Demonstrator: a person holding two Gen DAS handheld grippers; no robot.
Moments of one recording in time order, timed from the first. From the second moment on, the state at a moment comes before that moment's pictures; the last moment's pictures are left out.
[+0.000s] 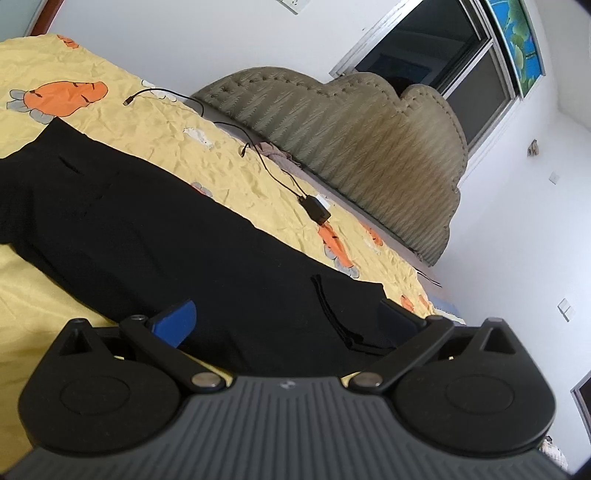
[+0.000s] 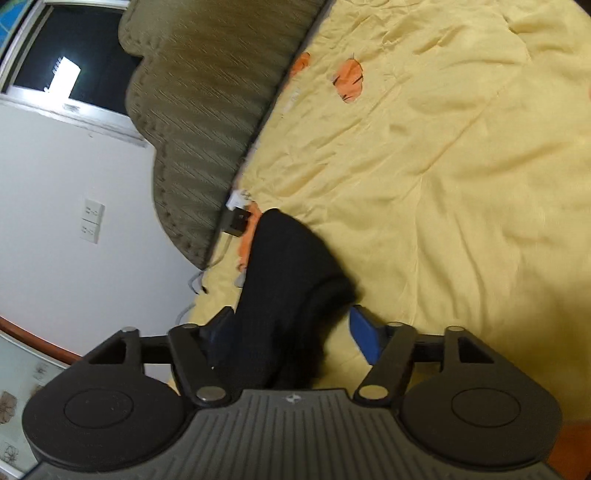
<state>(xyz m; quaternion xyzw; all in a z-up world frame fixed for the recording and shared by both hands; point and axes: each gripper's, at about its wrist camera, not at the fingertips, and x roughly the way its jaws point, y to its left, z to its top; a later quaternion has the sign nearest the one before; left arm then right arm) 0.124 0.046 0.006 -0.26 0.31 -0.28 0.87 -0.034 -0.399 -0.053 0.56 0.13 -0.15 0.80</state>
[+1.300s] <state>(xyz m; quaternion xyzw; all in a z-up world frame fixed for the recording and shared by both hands) 0.118 0.065 0.008 -0.21 0.29 -0.21 0.91 0.077 -0.293 0.040 0.27 0.19 -0.11 0.94</state>
